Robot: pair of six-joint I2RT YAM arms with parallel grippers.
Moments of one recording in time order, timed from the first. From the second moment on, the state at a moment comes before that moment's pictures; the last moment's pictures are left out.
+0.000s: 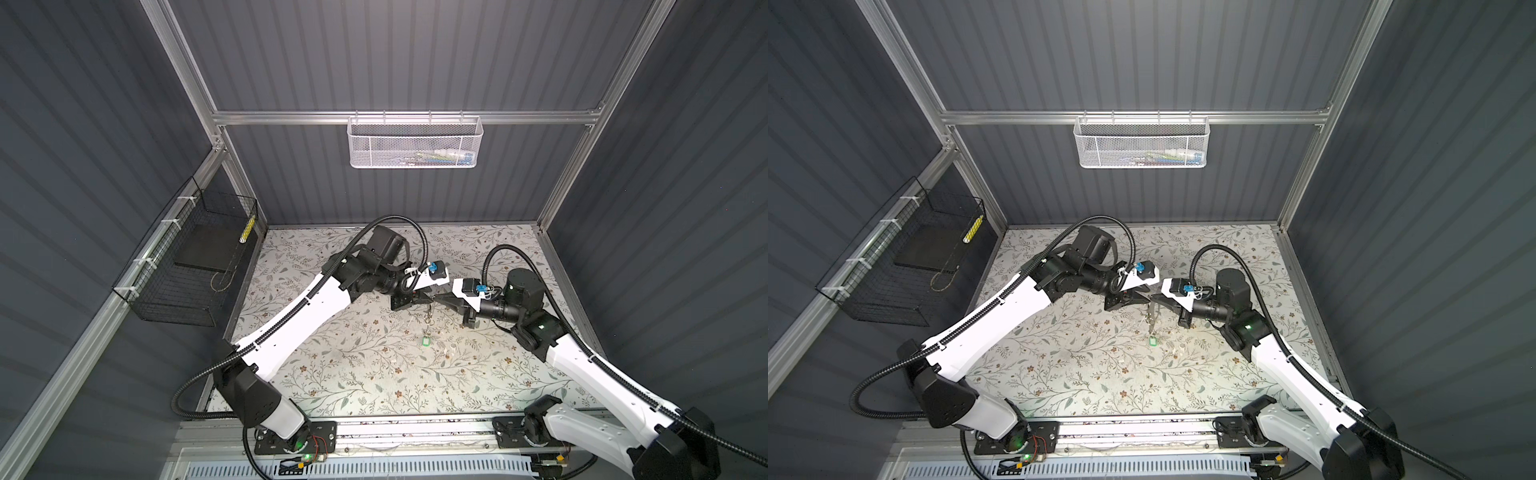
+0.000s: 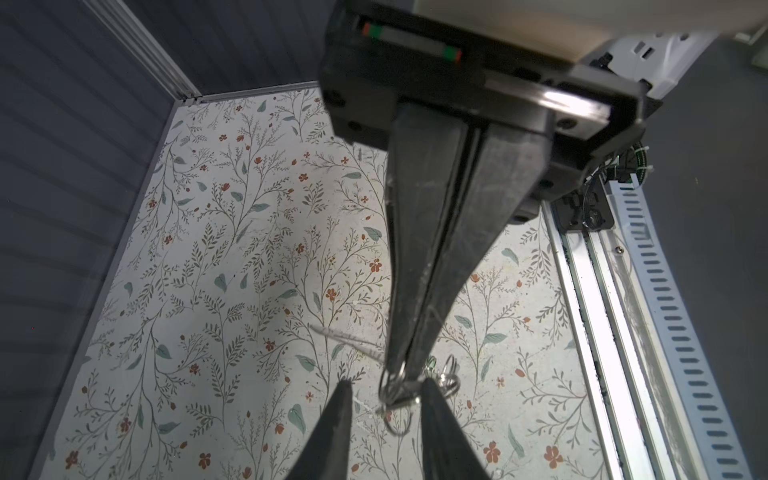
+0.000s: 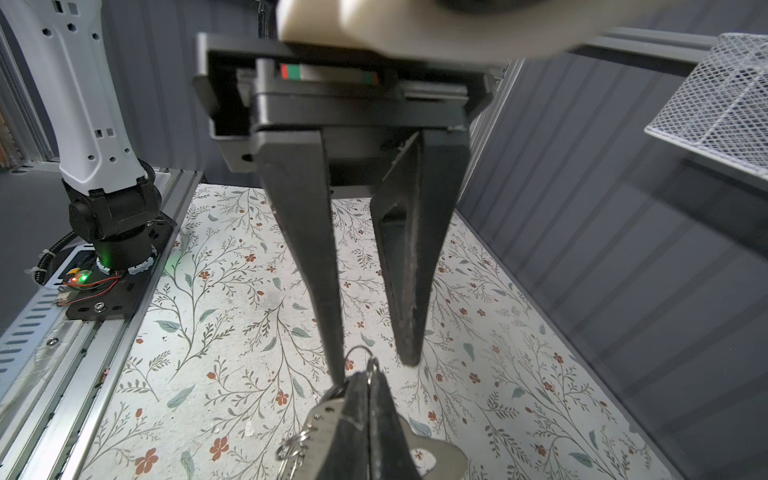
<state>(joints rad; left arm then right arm) -0.73 1.52 1.57 -0.85 0.55 0.67 0.46 1.02 0.72 0.10 -0.80 -0.43</state>
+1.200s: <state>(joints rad) -0.67 1.44 1.35 -0.57 0.74 0.41 0.46 1.02 0.71 0.14 -0.78 -0.43</state>
